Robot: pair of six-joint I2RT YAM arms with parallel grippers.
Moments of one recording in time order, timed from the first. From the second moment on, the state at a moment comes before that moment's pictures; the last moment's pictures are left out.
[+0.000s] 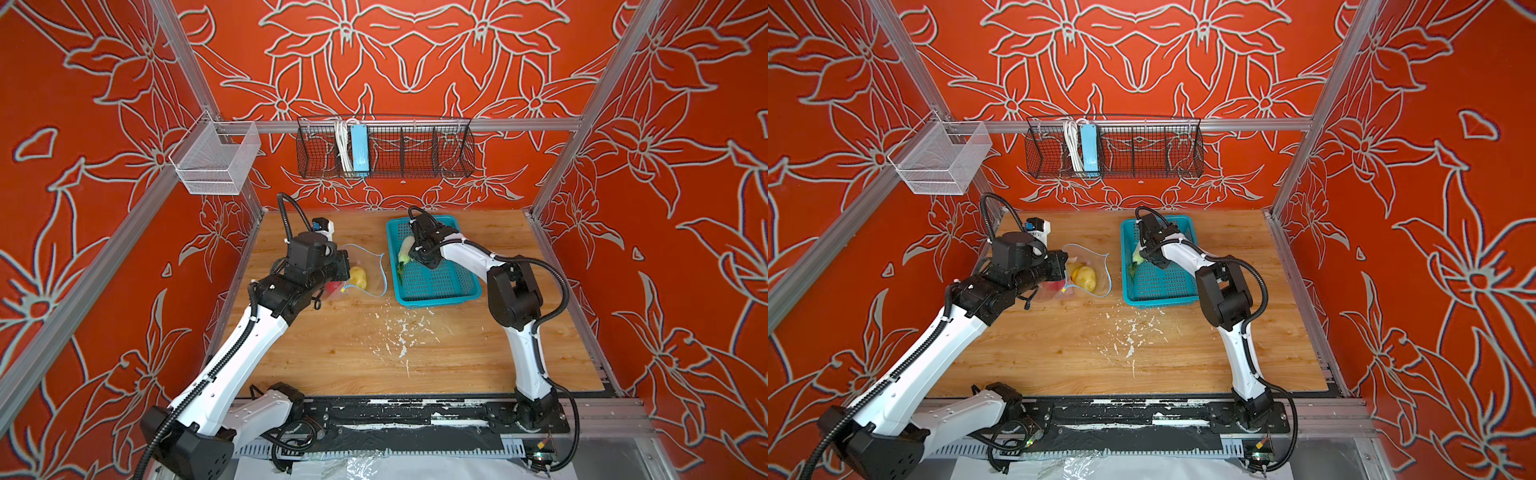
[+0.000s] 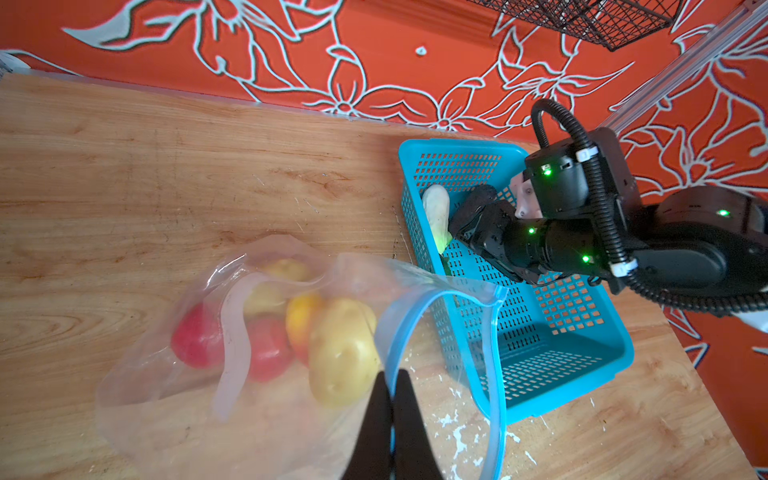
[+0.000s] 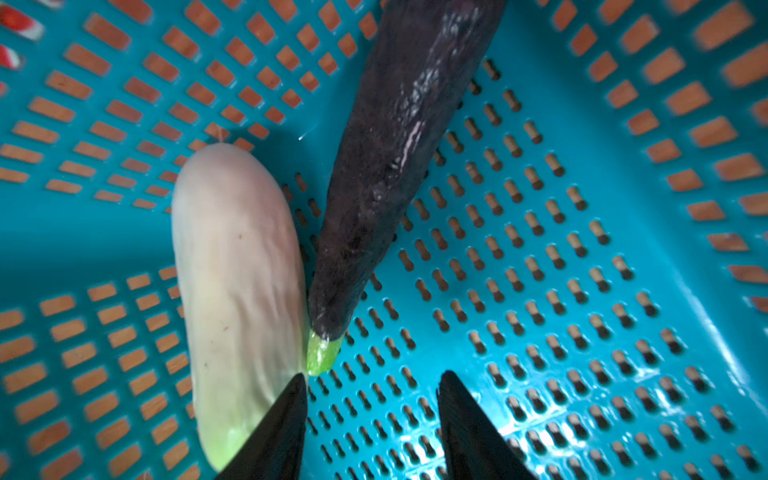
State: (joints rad) left arm -0.36 1.09 1.13 -0.60 -0.04 -0.40; right arm 0.49 2.23 1.83 -0.70 0.18 1.03
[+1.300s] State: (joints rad) left arm -0.36 1.09 1.13 -0.60 -0.04 -0.40; right arm 0.45 2.33 1.90 -0.72 0.17 1.00
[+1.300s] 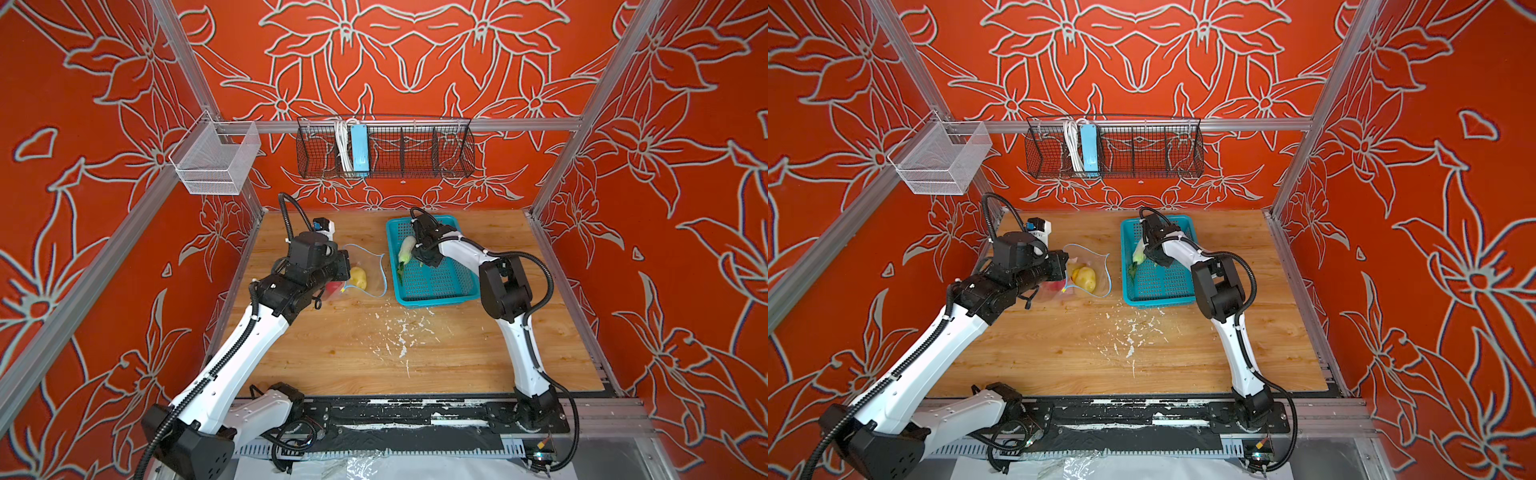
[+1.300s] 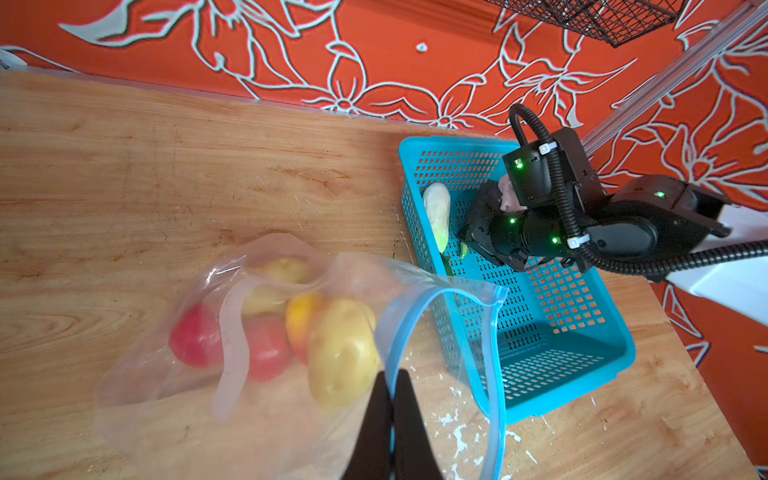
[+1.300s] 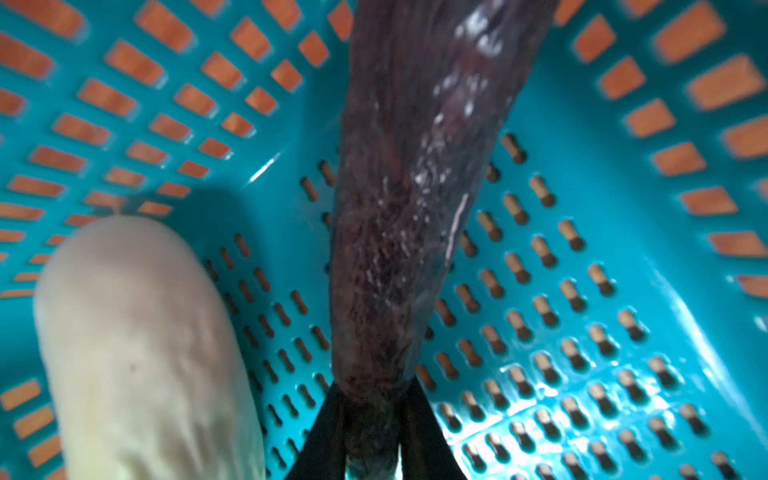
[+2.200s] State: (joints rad) left arm -0.36 1.10 1.13 -0.59 -0.05 -0.40; right arm 0.45 1.98 1.50 -0.56 -0.06 0.91
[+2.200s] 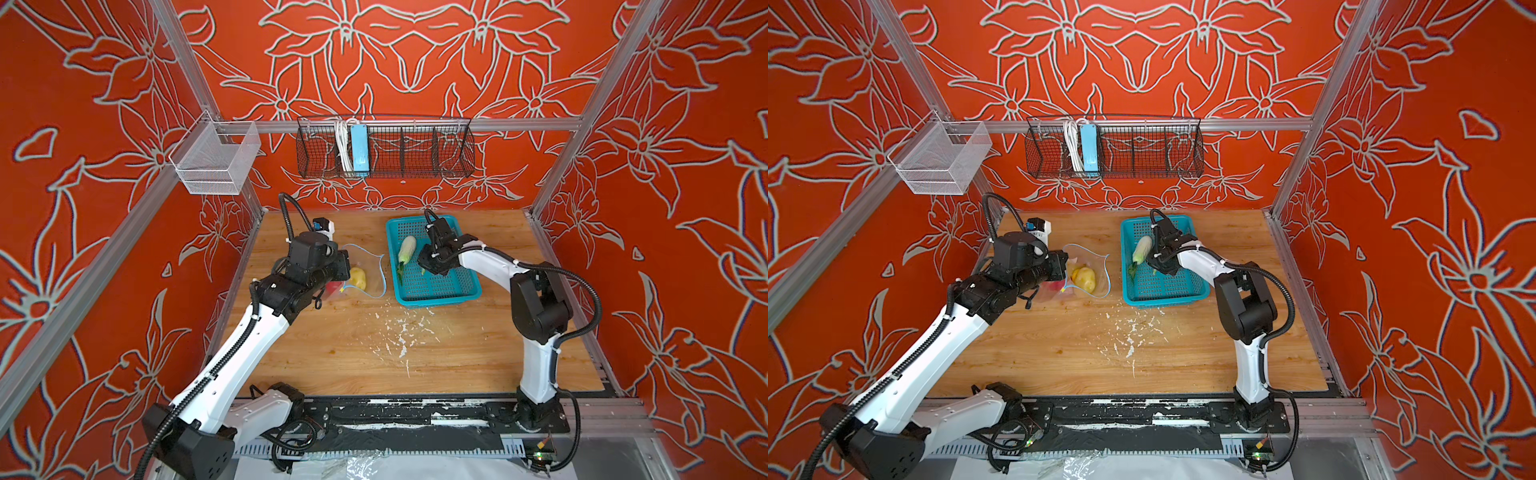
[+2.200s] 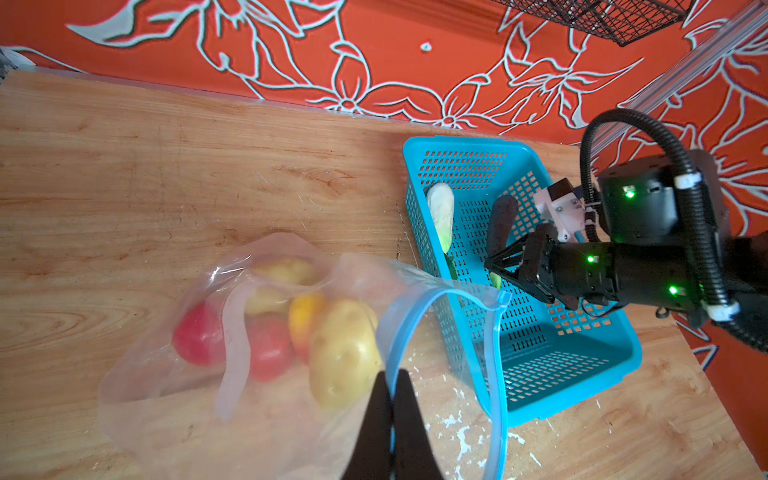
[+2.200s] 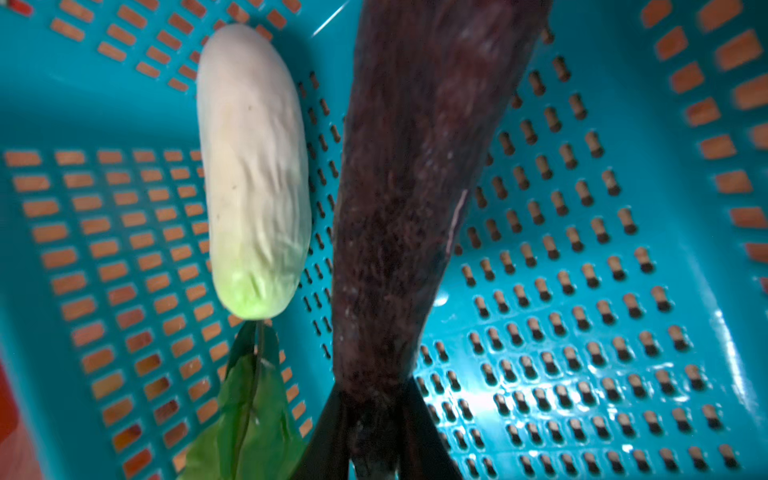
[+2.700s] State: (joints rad) left arm -0.36 1.10 1.13 -0.59 -0.06 -0.40; right arm 0.46 1.83 1.37 -0.51 -0.19 0.81
